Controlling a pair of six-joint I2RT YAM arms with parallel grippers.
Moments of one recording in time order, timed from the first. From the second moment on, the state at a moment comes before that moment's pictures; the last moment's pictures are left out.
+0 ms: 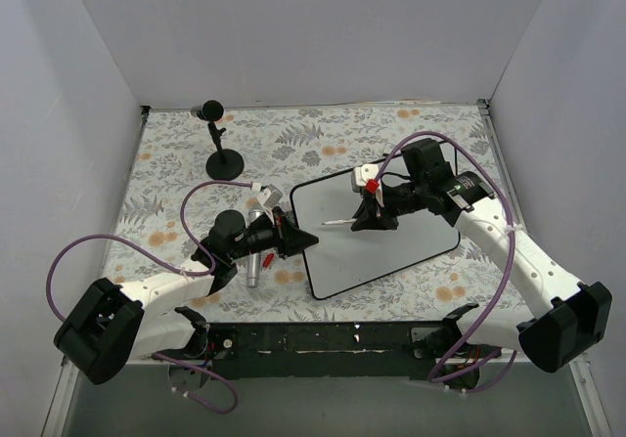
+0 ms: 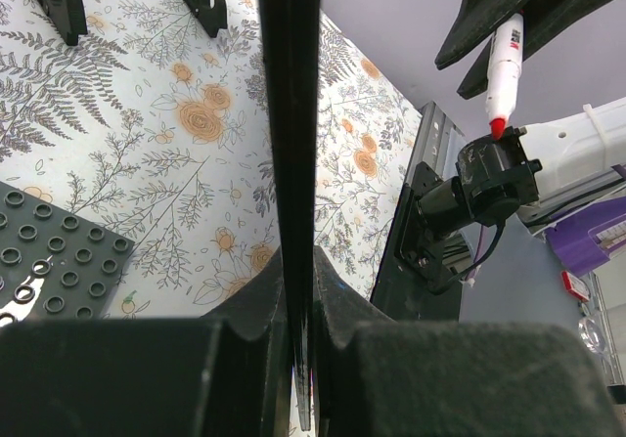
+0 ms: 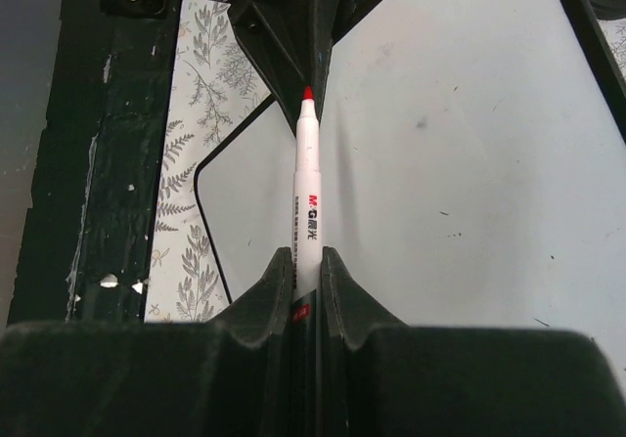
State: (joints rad) left arm -0.63 1.14 0.35 0.71 0.56 -0.58; right arm 0.55 1.21 1.17 -0.79 -0.90 -0.76
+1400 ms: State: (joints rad) left arm -0.64 1.14 0.35 0.72 0.55 -0.61; right arm 0.54 1.24 1.22 -0.75 -0.88 -0.71
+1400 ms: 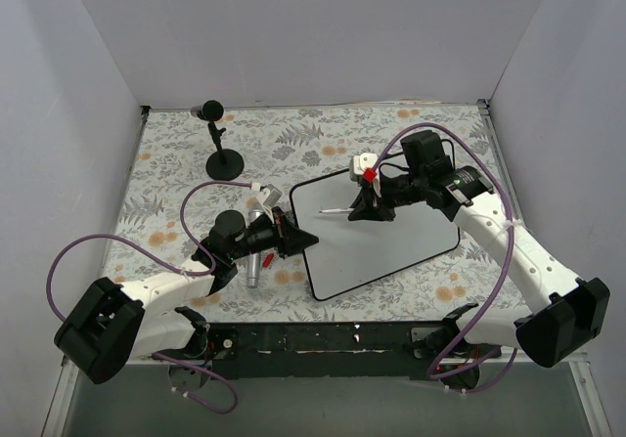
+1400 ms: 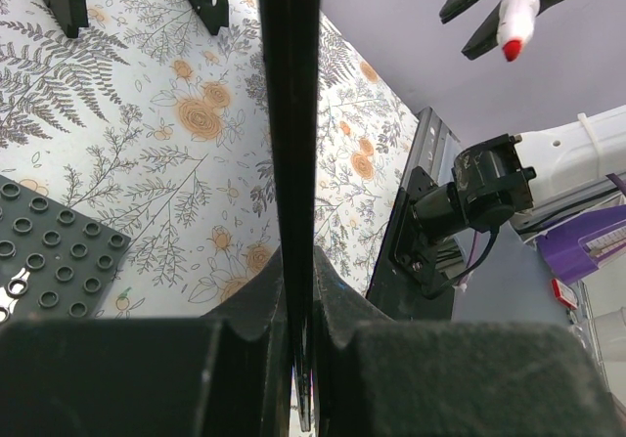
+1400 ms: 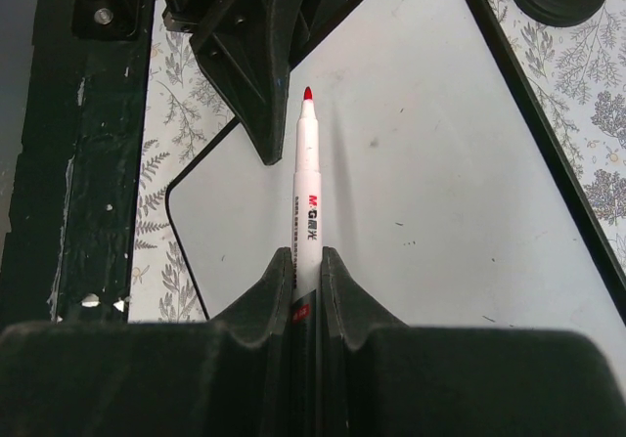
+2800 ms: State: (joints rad) left arm -0.65 1.14 0.35 0.72 0.53 -0.58; right arm 0.60 1.29 1.21 -0.62 -0.73 -0.56
